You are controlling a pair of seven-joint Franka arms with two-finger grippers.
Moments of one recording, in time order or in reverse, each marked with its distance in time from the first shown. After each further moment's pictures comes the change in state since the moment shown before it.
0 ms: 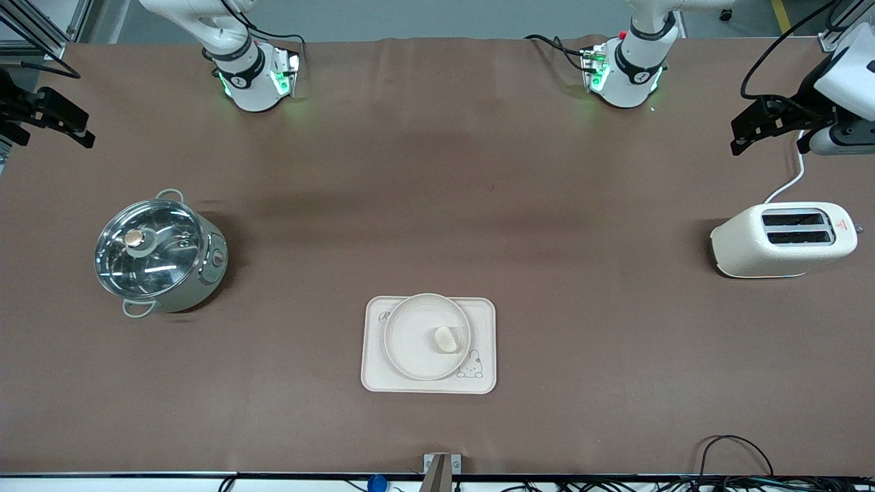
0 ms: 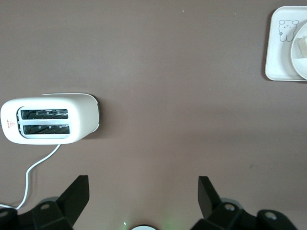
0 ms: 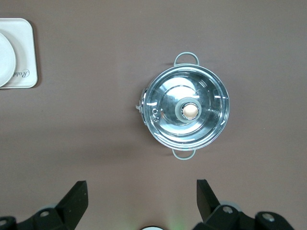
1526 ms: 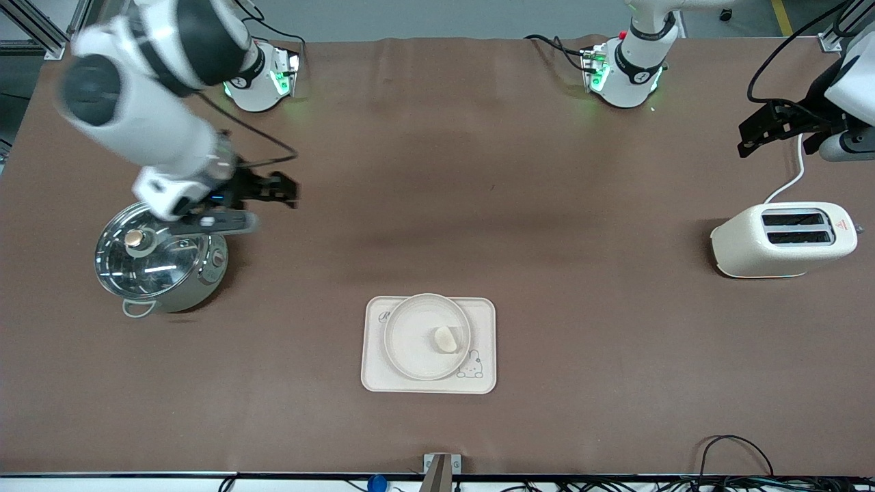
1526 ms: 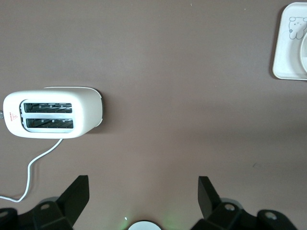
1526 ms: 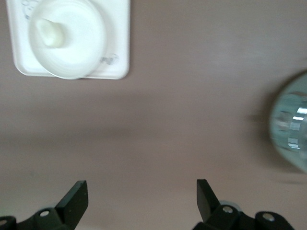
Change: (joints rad) left arm 0.028 0.007 -0.004 0.001 0.000 -0.027 0.001; right arm 0.438 0.290 0.019 -0.096 0.159 0.376 0.375
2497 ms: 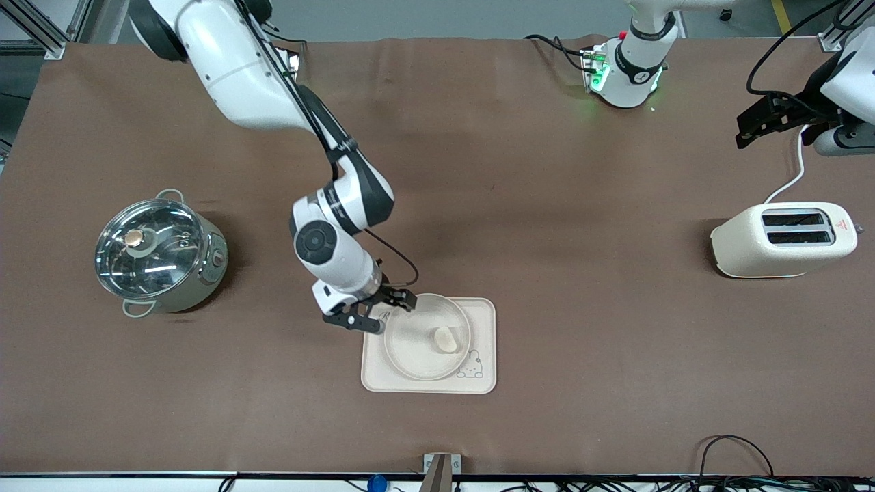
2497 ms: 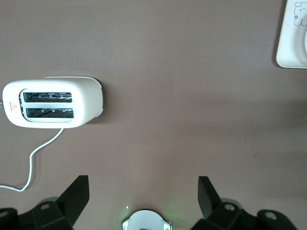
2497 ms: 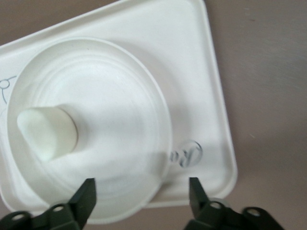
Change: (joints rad) left arm -0.001 -0.002 -0.002 0.007 0.000 -0.043 0.000; right arm 0.106 0.711 -0.013 0.358 0.078 0.552 0.227
